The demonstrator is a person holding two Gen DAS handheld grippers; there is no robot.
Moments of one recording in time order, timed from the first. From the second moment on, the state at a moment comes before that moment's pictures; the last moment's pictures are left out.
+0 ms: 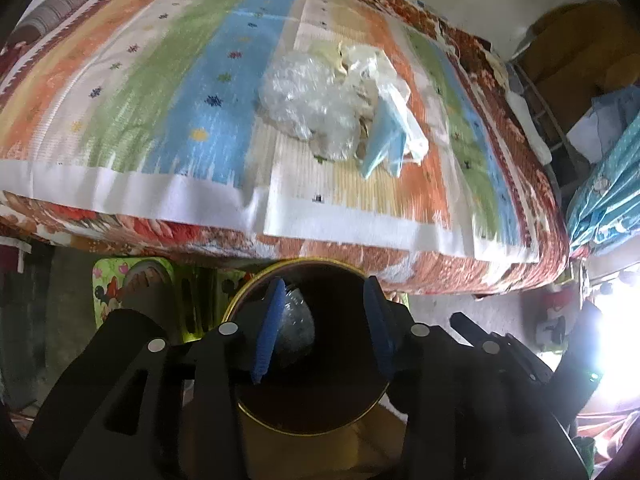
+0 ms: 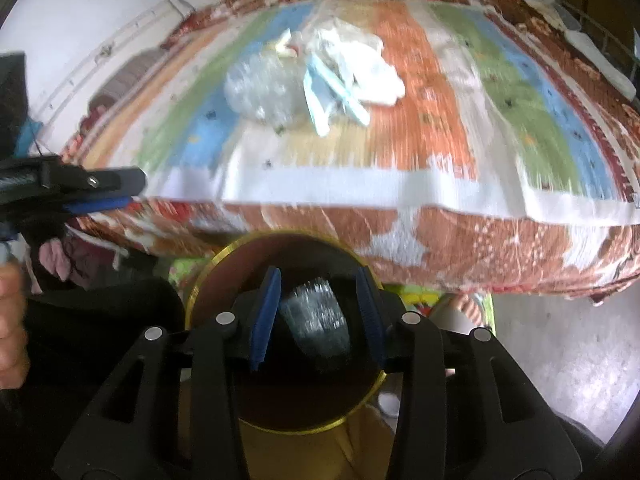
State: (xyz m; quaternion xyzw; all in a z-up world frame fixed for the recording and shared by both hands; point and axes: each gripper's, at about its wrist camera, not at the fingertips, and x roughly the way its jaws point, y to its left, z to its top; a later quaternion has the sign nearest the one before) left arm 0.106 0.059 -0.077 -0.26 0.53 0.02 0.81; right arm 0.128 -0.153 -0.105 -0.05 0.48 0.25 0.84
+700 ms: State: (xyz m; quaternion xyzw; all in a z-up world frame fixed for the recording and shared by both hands) left arm 0.131 0.091 -0.037 -0.22 0.47 0.05 0.86; right arm 0.158 -0.128 -0.037 -0.13 0.38 0.30 0.87
